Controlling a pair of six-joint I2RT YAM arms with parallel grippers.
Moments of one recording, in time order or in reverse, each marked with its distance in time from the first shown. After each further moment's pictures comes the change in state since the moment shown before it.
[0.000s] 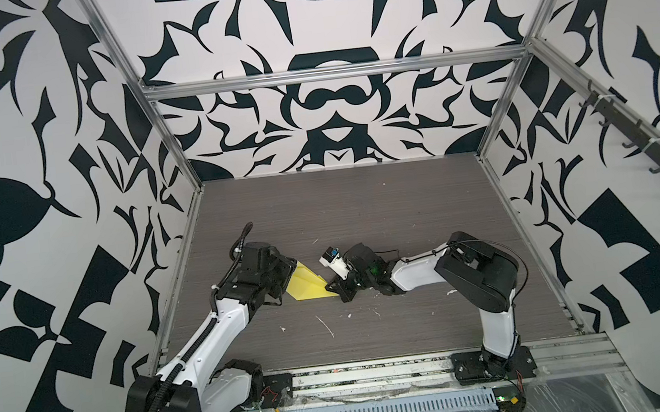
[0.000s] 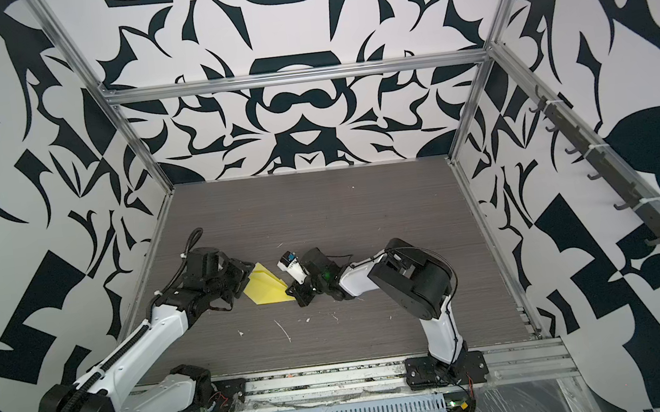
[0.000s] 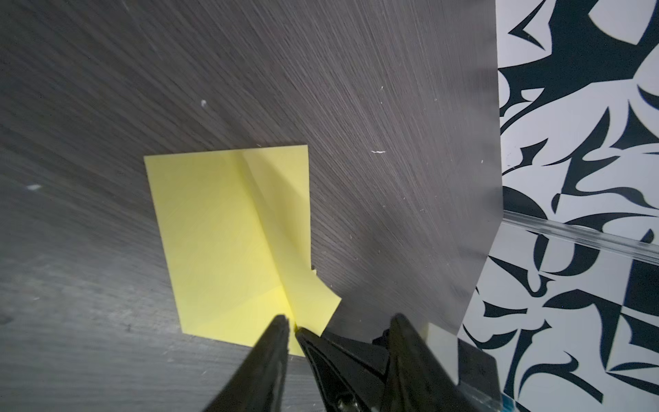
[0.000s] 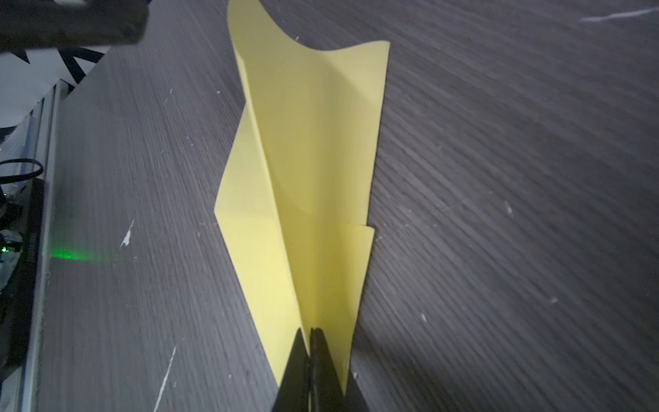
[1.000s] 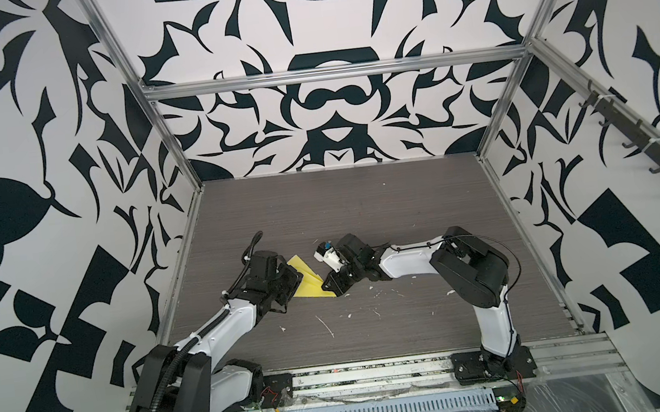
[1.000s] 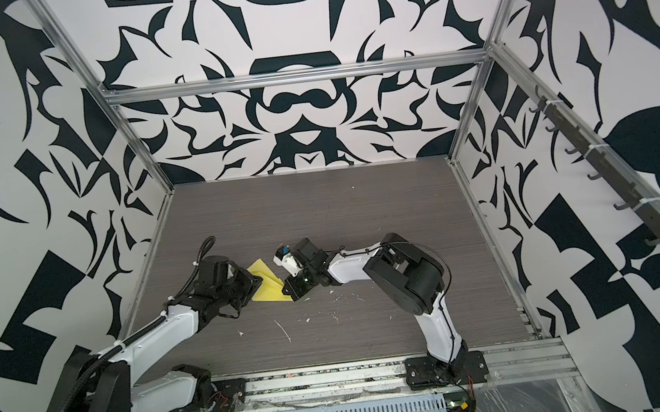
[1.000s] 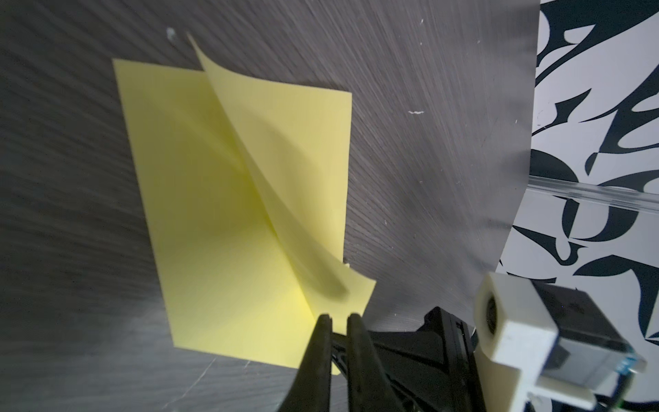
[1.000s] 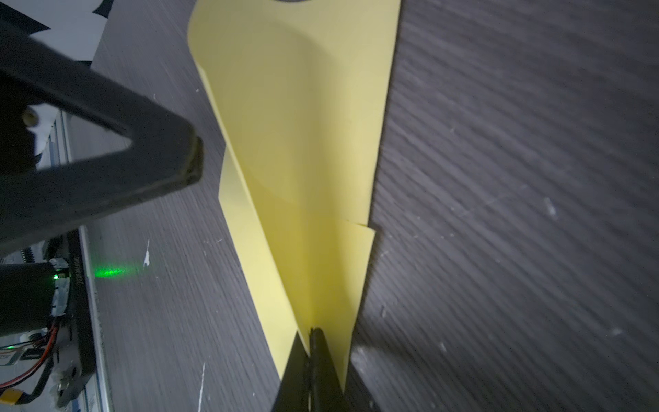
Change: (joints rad) left arm -0.031 0.133 -0.122 0.224 0.078 0.045; right arm -0.017 0.062 0.200 -0.300 -0.081 0.108
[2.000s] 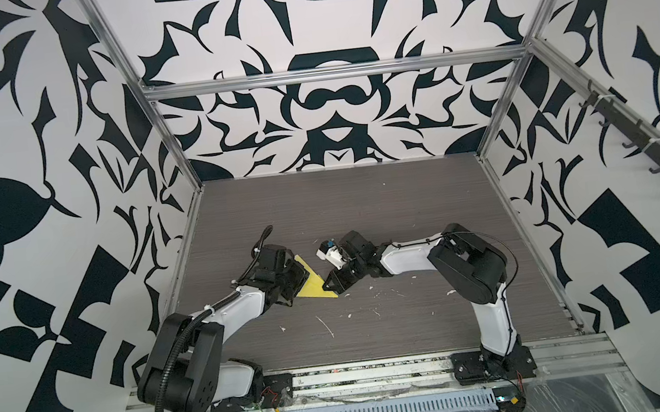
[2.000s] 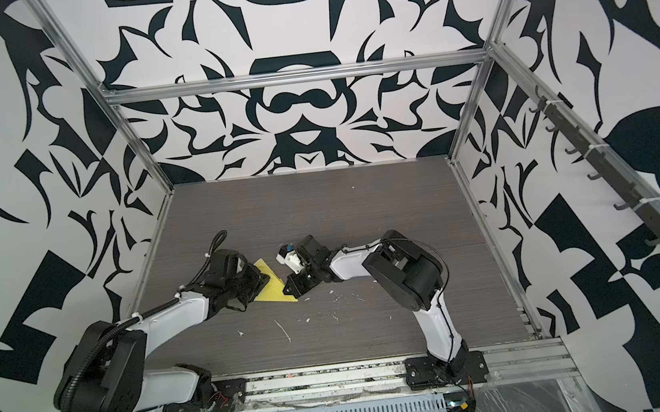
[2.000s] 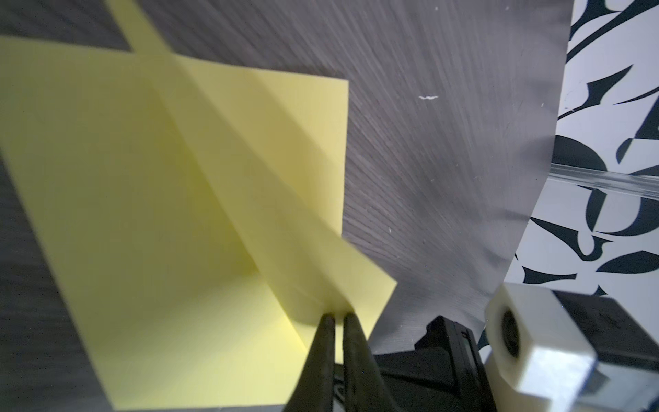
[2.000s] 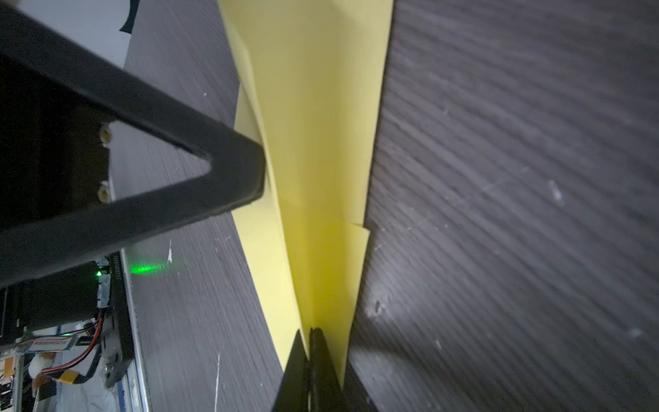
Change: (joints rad) left arm -0.033 0.134 0.068 0.042 0.010 0.002; right arm -0.037 0.029 0.013 -0.006 -0.106 0.046
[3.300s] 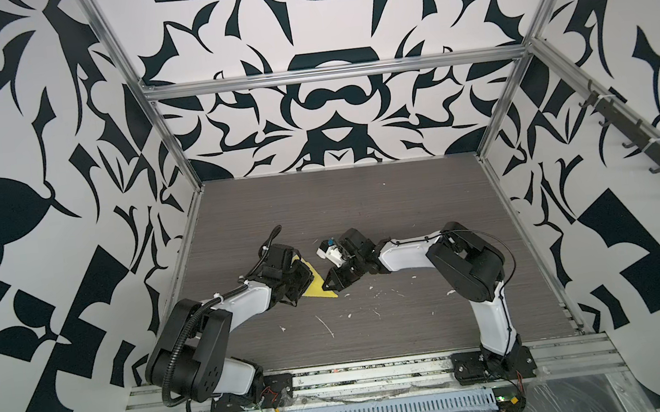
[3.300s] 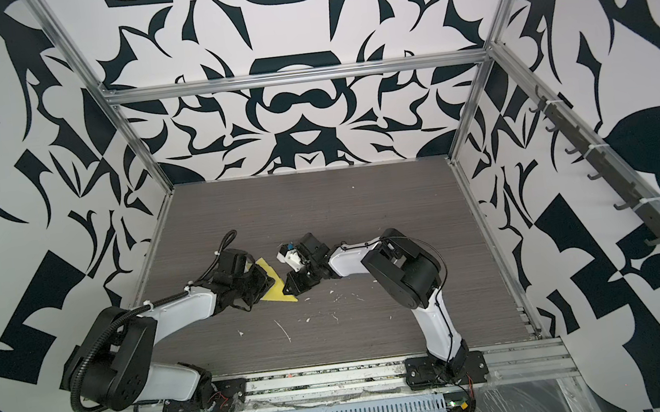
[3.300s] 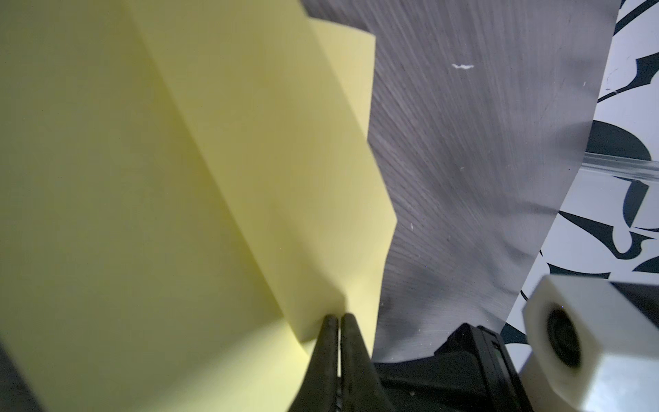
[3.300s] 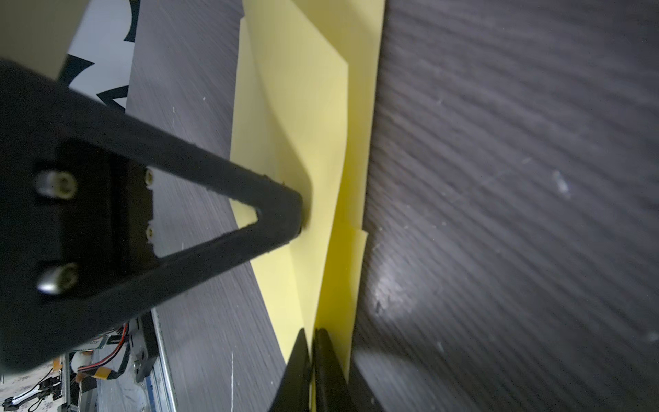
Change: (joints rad) left arm -0.039 0.101 0.029 0.000 -0.016 -0.003; right arm -0.014 0.020 0.036 -0.050 -0.043 0.050
